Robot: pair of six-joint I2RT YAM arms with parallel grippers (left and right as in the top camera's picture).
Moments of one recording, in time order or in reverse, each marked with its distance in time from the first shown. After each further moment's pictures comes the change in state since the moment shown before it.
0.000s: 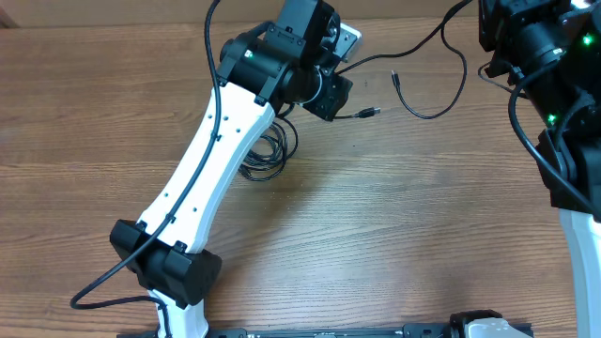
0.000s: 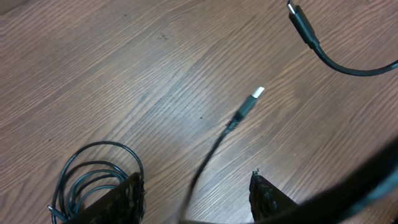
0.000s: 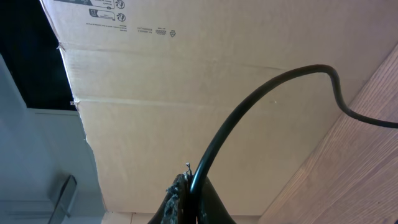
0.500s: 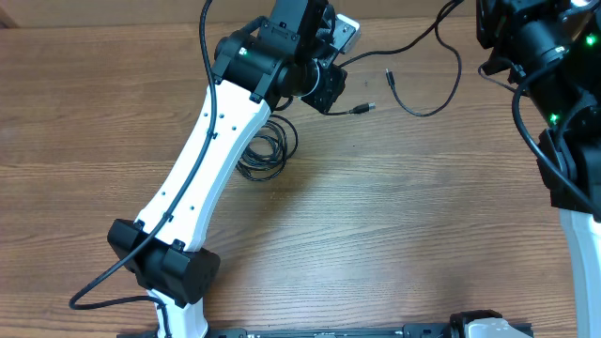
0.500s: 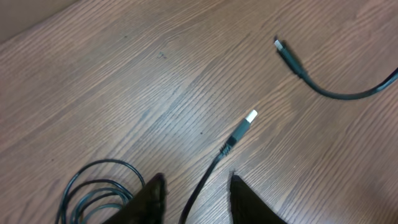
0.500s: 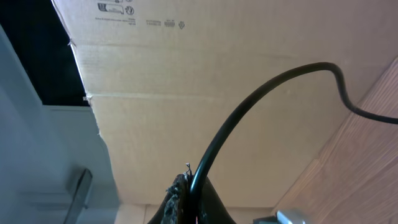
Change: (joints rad) left arm 0.015 0.000 0.000 0.055 0.034 0.025; right arm -0.001 0.000 0.000 0.031 -0.047 0.054
